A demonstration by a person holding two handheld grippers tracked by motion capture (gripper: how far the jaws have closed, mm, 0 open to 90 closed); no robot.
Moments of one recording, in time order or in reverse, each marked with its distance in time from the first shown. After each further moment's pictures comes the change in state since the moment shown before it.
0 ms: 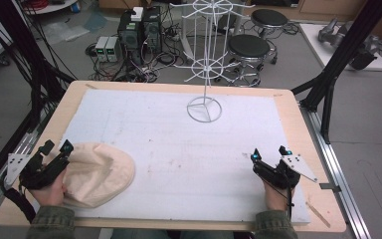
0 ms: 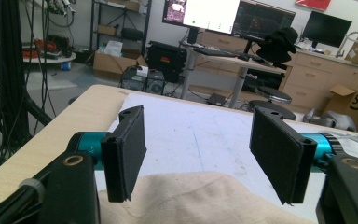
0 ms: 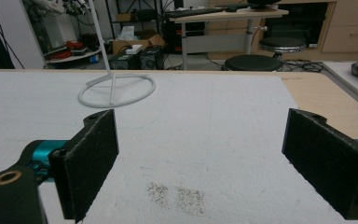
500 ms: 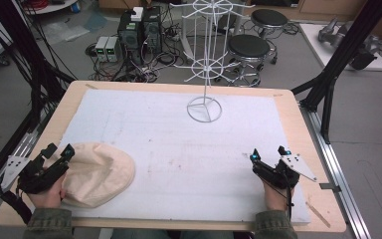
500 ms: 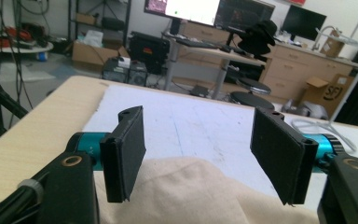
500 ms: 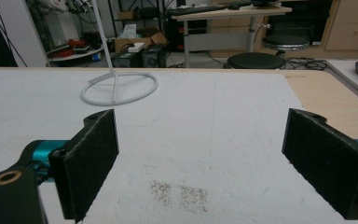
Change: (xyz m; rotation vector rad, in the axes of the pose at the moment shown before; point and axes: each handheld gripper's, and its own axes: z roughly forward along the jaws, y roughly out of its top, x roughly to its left) left arm -0.002 0.002 -0.010 0.053 -0.089 -0.026; right arm 0.001 0.000 0.001 0.007 0.008 -0.001
